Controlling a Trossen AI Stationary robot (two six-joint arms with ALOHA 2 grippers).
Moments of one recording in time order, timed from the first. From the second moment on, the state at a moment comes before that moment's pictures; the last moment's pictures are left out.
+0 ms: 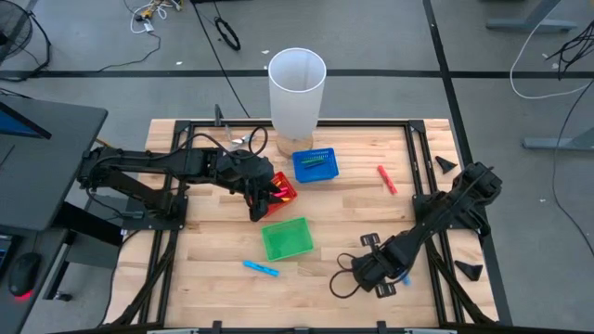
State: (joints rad) left arm -0.04 1.34 1.26 -0.57 0.02 -0.35; right arm 0.68 1.69 1.01 -0.76 -0.02 0.48
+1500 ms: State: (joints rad) left arm -0.04 1.34 1.26 -0.57 0.05 -0.36; right arm 0.19 1.69 1.38 -1.14 0.46 -0.05
